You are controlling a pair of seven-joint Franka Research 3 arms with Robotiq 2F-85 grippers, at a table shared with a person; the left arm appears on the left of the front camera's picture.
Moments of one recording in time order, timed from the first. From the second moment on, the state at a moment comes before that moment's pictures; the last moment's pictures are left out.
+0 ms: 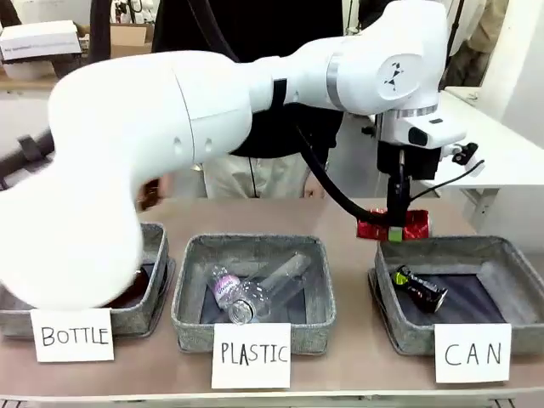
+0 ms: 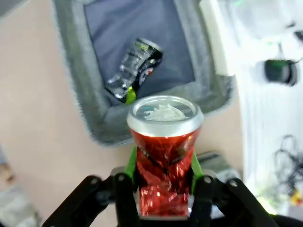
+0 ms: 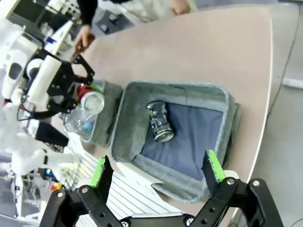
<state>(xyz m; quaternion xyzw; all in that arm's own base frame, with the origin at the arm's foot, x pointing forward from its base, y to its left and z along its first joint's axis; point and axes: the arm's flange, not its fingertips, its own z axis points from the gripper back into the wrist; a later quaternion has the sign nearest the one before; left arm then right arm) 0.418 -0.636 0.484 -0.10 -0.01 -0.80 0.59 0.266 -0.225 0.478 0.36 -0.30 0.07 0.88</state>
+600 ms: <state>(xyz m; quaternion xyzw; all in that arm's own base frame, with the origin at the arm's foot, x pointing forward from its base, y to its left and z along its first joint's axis) 0.407 -0.651 0.475 -0.23 0.04 -0.69 0.69 0.263 -0.230 0.477 0.36 -0.30 0.07 0.88</state>
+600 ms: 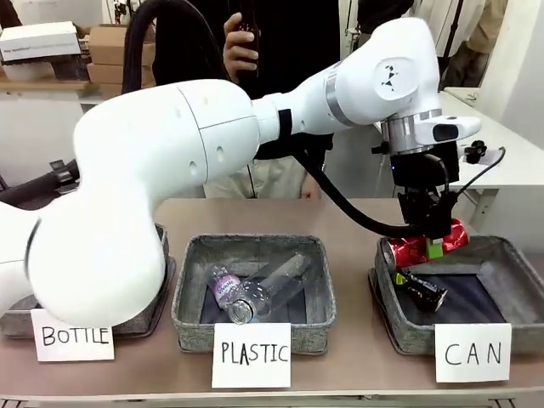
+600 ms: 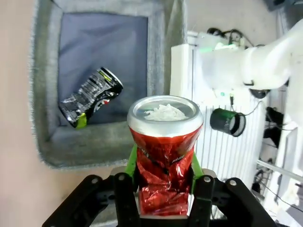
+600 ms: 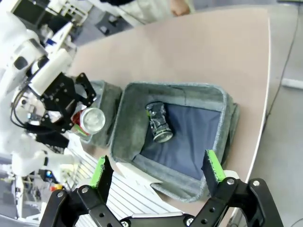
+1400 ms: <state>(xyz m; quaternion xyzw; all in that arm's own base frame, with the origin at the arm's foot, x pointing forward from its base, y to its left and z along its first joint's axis) 0.422 -0.682 0.467 -0.31 -0.07 -0.66 0.68 0.263 -0.231 0.477 0.36 -0.30 0.07 0.88</state>
